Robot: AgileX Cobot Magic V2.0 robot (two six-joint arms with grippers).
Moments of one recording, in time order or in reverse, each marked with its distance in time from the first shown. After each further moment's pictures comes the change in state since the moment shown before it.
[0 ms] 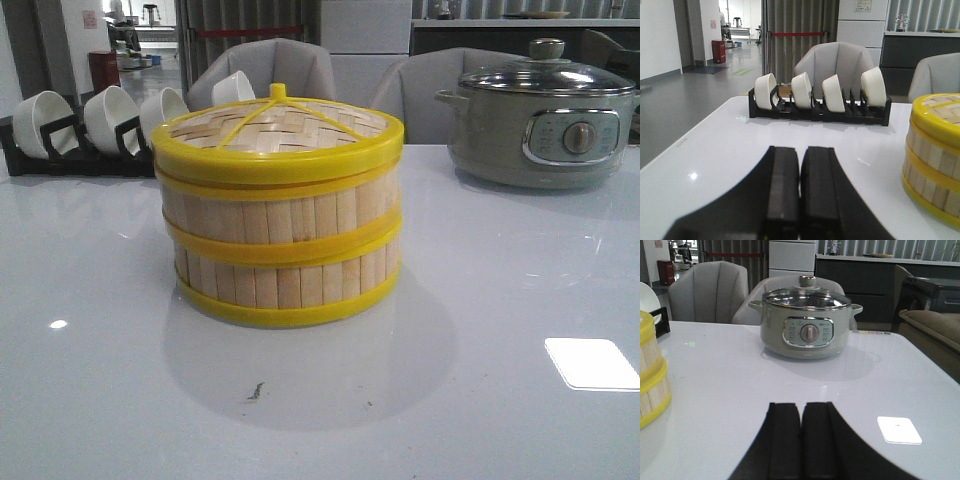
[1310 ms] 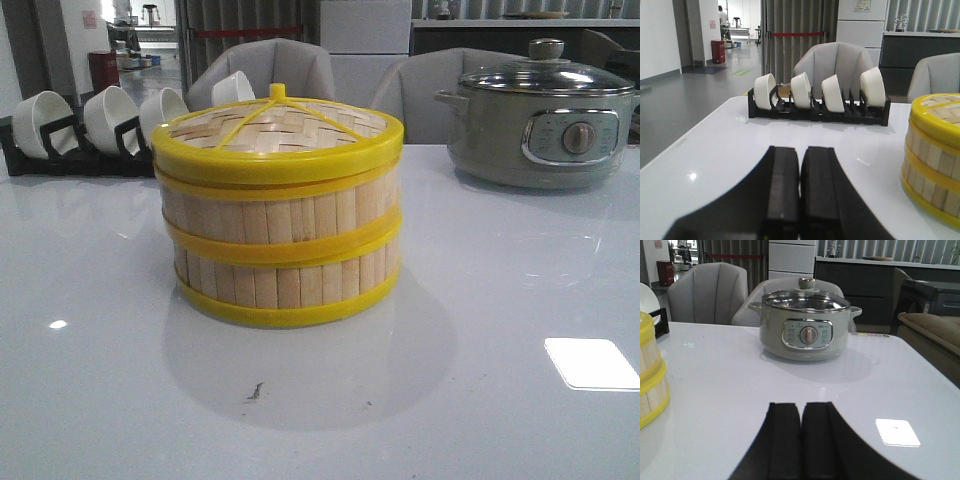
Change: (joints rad) left arm -0.003 0.000 0.000 0.000 -0.002 0.000; right arm 0.000 0.000 0.000 -0.008 -0.007 0.000
